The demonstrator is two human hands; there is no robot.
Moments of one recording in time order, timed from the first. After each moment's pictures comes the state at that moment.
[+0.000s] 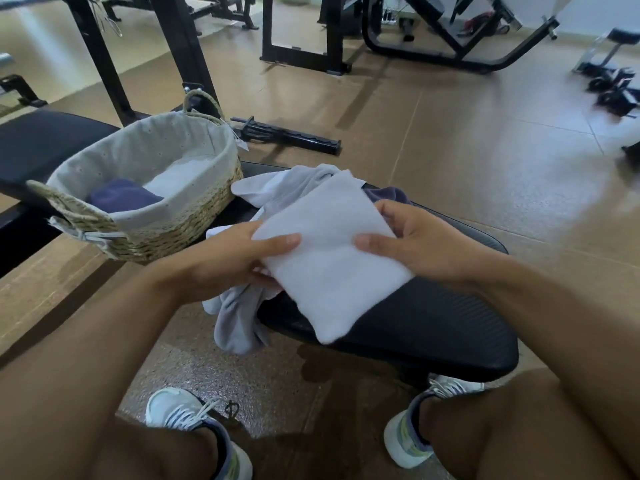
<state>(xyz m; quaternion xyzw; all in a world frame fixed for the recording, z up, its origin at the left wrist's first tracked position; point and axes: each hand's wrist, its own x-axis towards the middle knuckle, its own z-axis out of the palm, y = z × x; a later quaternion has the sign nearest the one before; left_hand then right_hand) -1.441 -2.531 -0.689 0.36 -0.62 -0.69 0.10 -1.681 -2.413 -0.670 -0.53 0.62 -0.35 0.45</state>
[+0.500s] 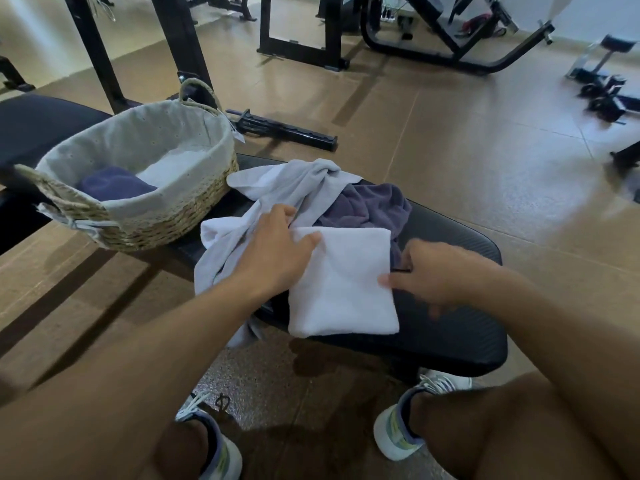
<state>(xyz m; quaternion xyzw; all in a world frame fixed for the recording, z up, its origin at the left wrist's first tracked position) -1.495 -2.509 -0.723 0.52 -0.73 -0.40 0.21 -1.688 -2.398 -0.681 -0.48 0.83 0.07 0.28</state>
